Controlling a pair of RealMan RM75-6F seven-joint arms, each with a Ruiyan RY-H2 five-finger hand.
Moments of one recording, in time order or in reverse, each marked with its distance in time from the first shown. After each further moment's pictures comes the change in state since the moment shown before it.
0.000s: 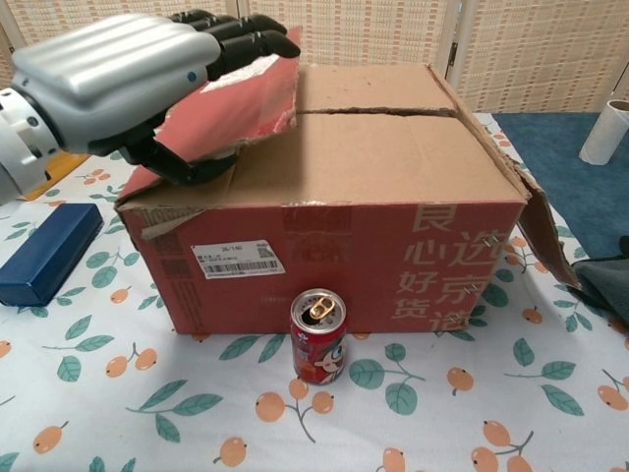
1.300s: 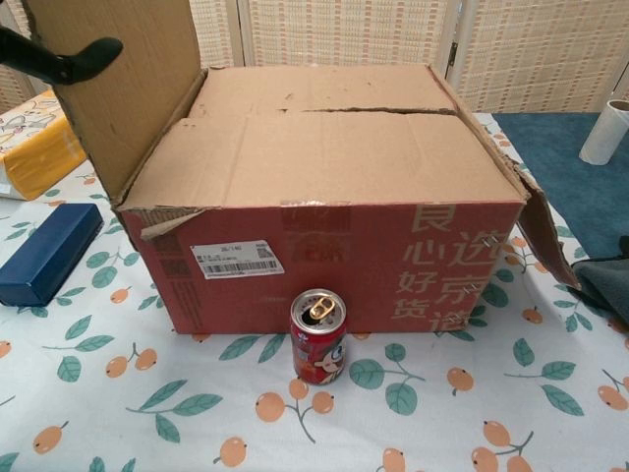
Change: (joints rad) left arm 0.163 0.123 -0.027 -0.124 0.159 0.187 0.131; right arm -0.003 -0.008 -0.005 -0.003 -0.007 -0.001 -0.018
